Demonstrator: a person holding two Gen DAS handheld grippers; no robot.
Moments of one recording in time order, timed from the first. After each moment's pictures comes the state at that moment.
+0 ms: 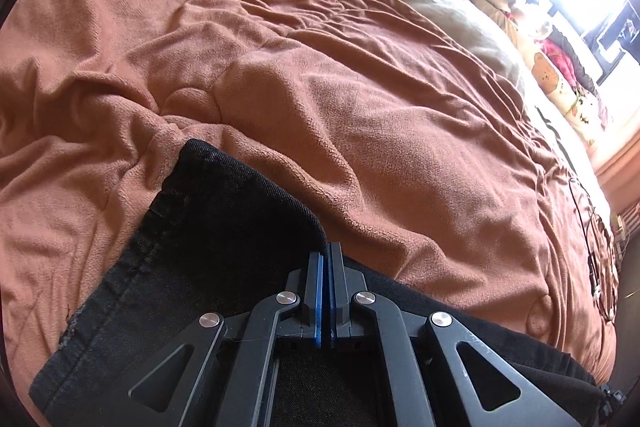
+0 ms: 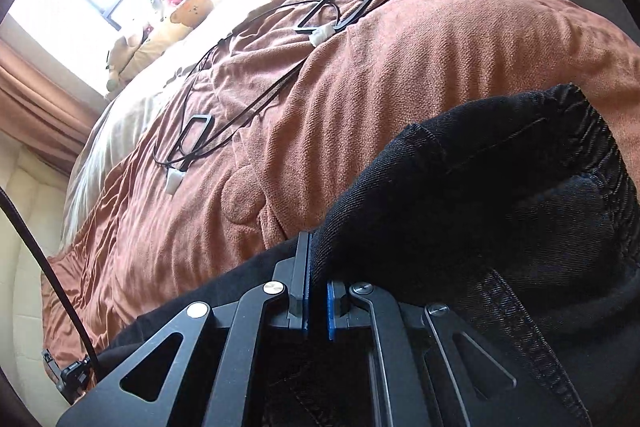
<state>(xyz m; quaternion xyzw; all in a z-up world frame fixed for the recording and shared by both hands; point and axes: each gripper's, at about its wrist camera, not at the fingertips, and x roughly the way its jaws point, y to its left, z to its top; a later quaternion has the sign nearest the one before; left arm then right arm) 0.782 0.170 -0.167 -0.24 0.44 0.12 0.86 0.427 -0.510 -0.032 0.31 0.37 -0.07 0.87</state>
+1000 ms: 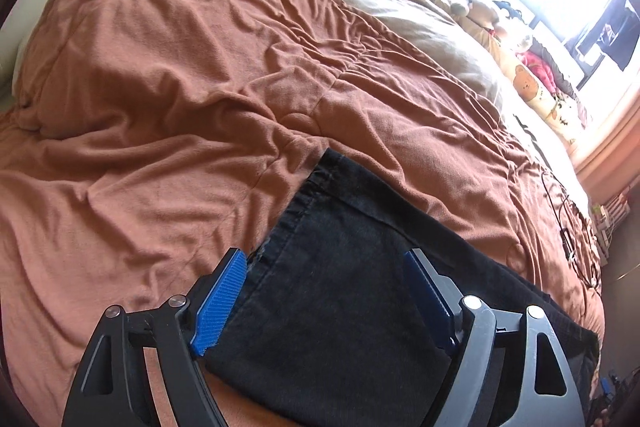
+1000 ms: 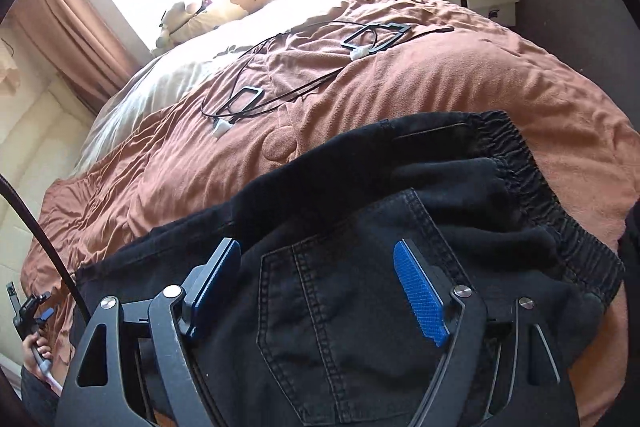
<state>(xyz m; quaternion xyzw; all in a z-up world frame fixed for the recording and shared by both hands) 0.636 0.232 -0.091 -0.23 0.42 0.10 0.87 0.291 -0.501 0.023 0.20 0.36 -0.01 0.91</state>
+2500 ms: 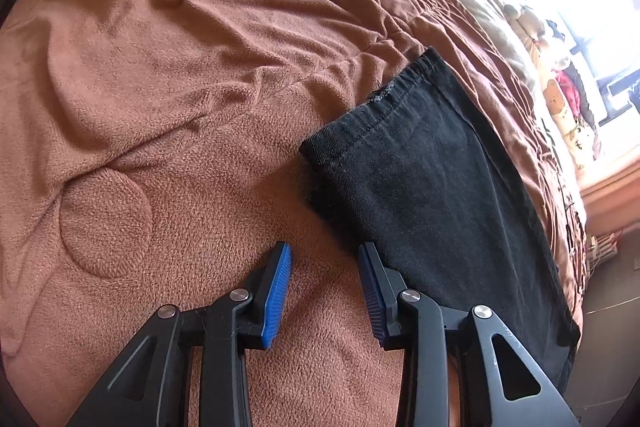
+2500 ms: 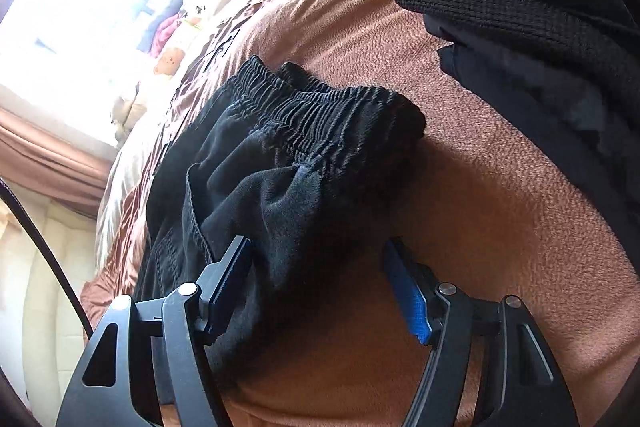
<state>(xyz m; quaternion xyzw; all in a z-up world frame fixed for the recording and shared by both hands) 0.538 0.253 -0.185 -0.35 0.46 0.12 0.81 0.151 -0.639 -0.070 0.42 0.32 -0.06 0.85</state>
